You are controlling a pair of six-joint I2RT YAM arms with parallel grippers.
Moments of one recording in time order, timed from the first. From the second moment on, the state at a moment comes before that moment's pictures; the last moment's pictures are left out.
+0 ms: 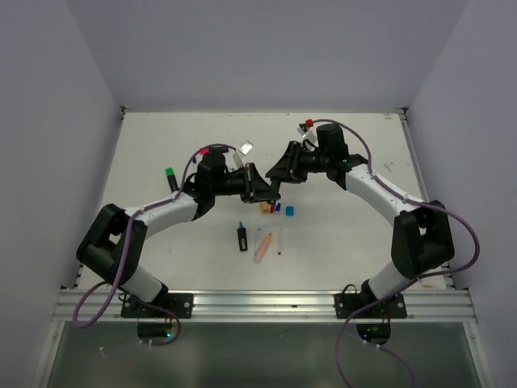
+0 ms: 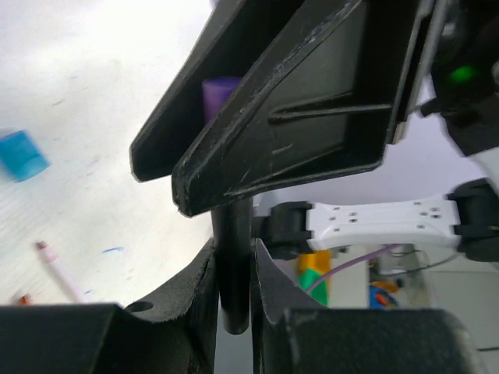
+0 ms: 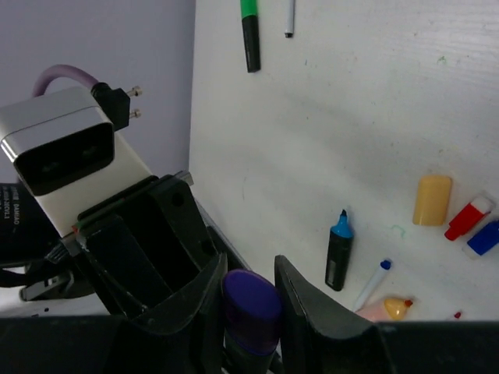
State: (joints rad) left arm -0.56 1.56 0.81 0.50 0.78 -1.07; right arm 0.38 1.60 1.16 -0.19 -0.73 0.80
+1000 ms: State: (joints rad) left arm -0.75 1.28 0.87 -0.51 -0.17 -0.59; right arm 0.44 1.81 1.51 -0.95 0.09 0.51
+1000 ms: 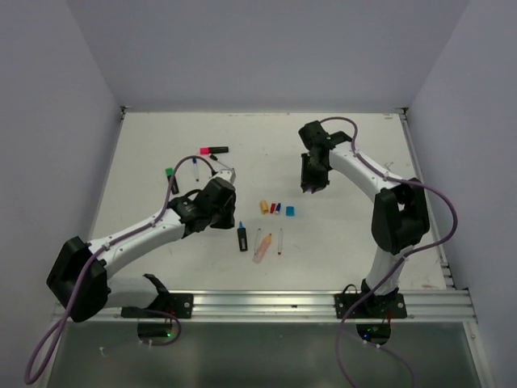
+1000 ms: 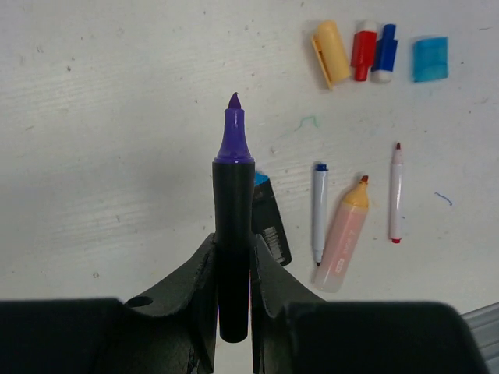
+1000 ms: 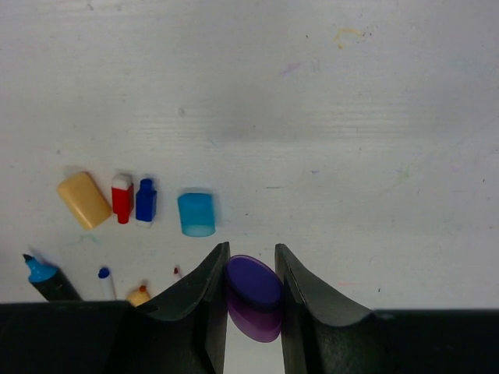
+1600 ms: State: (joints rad) left arm -0.74 1.23 0.60 -0.38 -0.08 -0.65; right arm 0.43 1.95 1.38 -0.89 0.00 0.47
